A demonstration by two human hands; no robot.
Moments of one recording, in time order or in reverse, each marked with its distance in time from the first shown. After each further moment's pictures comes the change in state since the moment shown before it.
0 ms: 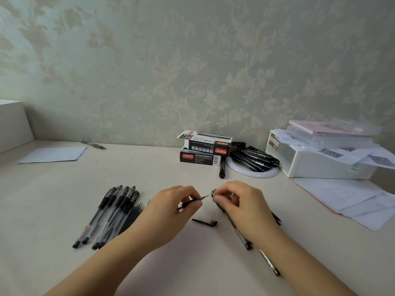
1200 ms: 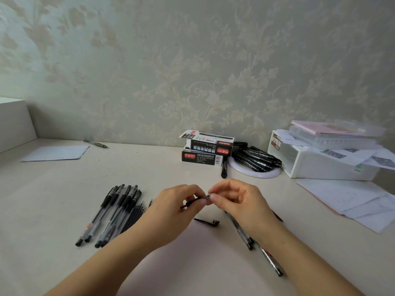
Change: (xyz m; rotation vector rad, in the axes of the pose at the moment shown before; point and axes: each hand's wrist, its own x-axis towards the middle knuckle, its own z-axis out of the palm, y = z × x) left_hand 0.000 0.007 -0.003 -0.064 -0.001 0.054; right_hand -0.001 -0.010 -0.001 0.582 -0.209 0.141
